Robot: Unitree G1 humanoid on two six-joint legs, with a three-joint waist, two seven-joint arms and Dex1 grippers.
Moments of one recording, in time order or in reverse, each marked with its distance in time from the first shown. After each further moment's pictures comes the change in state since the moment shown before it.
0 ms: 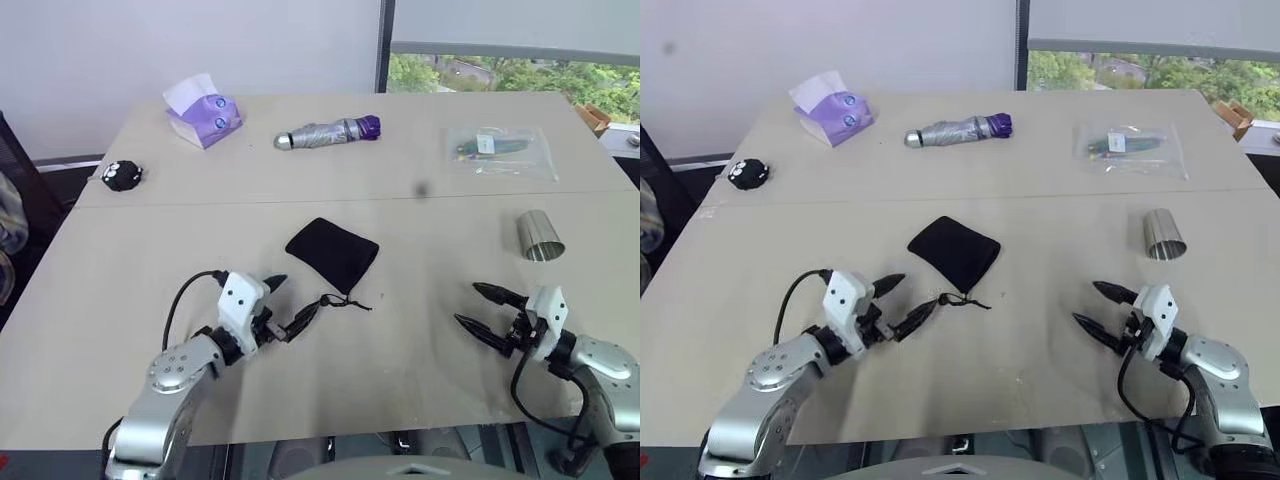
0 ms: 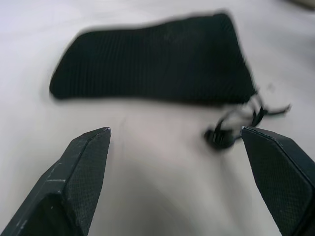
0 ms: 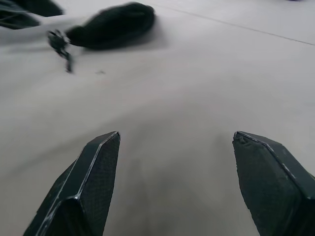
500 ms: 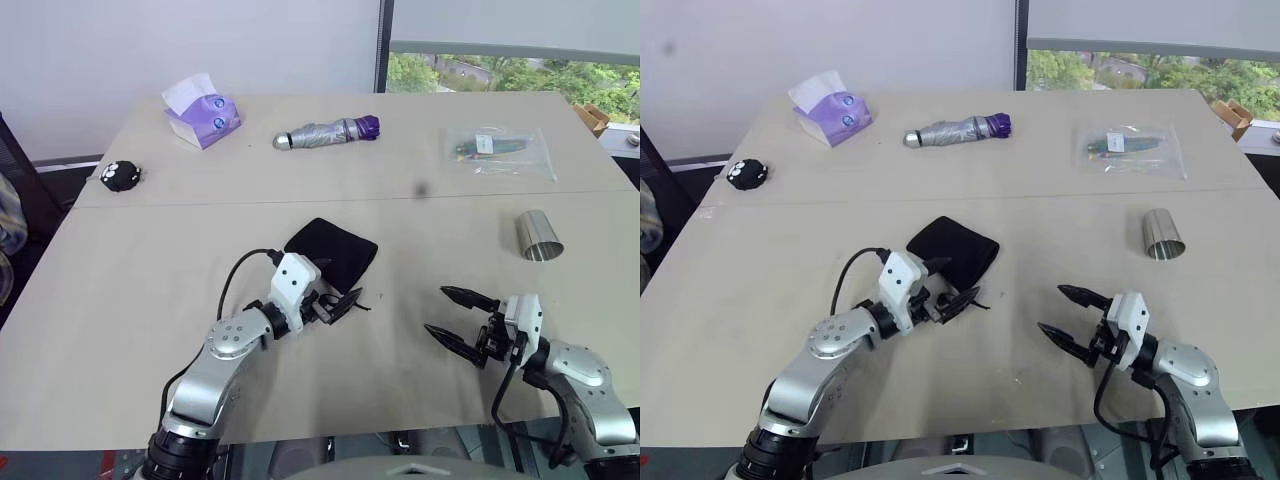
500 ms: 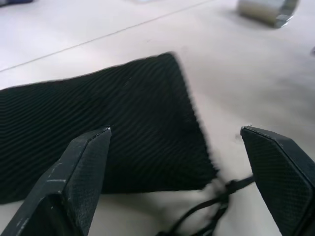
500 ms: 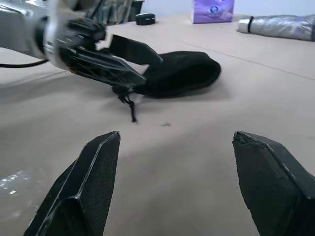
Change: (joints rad) left arm -0.166 -0.070 -0.191 0.089 0.118 0.014 0.066; right arm 0.027 0.047 0.092 -0.167 0.016 0.025 -0.030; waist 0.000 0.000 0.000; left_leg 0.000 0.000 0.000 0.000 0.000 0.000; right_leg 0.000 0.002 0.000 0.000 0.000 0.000
